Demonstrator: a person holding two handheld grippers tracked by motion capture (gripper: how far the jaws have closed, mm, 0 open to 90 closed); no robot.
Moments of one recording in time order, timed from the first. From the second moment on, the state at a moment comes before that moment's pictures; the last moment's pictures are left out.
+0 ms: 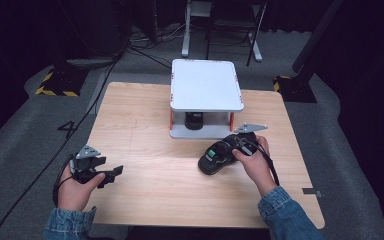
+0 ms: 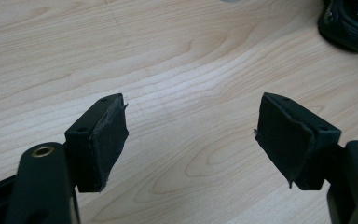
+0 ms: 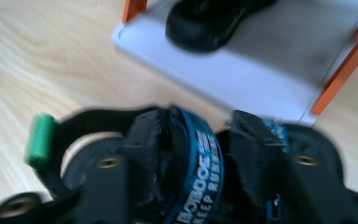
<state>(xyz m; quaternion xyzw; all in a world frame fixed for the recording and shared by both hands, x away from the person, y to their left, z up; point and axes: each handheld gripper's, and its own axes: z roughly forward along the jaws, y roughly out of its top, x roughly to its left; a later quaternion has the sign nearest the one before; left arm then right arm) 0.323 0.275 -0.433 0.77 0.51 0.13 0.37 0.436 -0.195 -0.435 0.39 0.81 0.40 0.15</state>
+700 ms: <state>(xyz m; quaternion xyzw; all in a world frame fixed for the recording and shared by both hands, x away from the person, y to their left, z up) 0.324 0.277 -0.438 0.76 0.51 0.13 0.37 0.385 -0.165 -0.416 0.32 0.84 0.41 0.15</state>
